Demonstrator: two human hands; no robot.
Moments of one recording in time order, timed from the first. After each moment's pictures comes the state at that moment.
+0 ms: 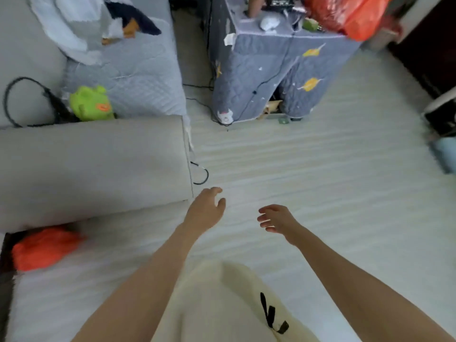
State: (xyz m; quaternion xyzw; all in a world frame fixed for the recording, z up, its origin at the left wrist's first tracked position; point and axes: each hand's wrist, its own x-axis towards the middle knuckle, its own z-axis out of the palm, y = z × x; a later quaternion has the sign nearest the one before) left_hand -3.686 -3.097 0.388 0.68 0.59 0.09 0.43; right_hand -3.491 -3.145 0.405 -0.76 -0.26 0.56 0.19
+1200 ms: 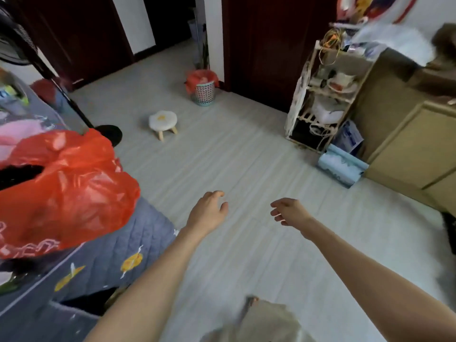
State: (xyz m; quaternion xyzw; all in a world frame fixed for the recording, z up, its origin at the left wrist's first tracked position) left_hand -2.653 -2.557 0.463 0.89 0.33 -0.02 0.32; right_hand -2.512 -2.723 0.452 -0.81 -0.09 0.38 0.43
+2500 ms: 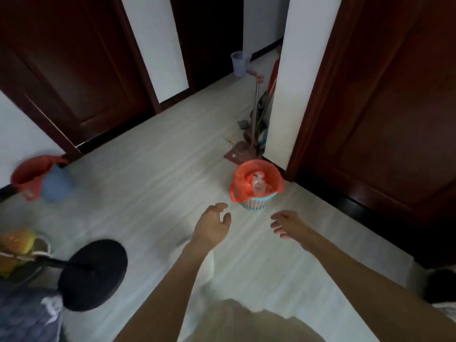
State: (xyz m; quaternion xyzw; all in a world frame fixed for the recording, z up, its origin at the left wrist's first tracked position) left_hand -1.939 -1.537 0.466 0.82 0.42 0.04 0.38; right_hand -1.787 -1.675 0.463 -0.78 -0.10 0.44 0.43
